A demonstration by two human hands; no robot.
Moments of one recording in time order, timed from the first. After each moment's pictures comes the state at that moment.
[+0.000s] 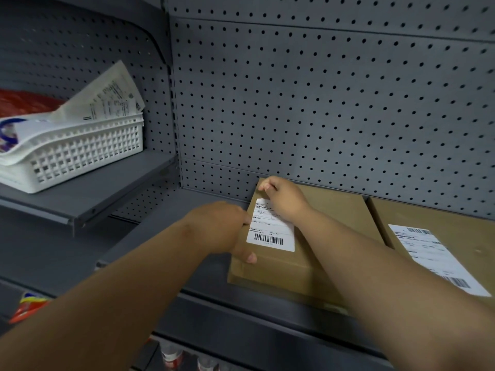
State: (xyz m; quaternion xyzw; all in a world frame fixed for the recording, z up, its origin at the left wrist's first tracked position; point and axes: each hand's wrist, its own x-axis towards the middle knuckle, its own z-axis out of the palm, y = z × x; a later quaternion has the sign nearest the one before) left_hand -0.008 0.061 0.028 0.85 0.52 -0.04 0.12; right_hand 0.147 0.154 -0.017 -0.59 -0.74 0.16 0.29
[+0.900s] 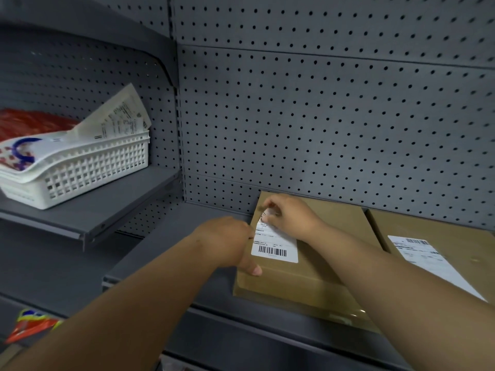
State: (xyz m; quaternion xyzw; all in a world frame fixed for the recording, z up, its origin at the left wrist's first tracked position) left_hand -0.009 0.063 0.022 0.84 0.53 -0.05 0.11; right_hand 0.153 0.127 -0.002 -0.56 -0.80 0.09 0.19
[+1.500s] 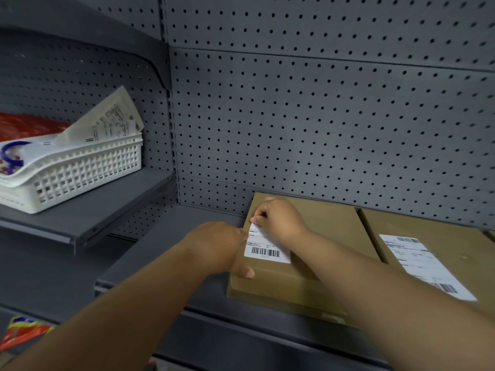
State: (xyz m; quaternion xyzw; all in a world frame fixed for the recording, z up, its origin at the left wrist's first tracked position) left_hand -0.010 0.065 0.012 0.85 0.52 -0.07 0.04; right_hand 0.138 0.123 -0.008 -0.59 -0.77 0.07 0.24
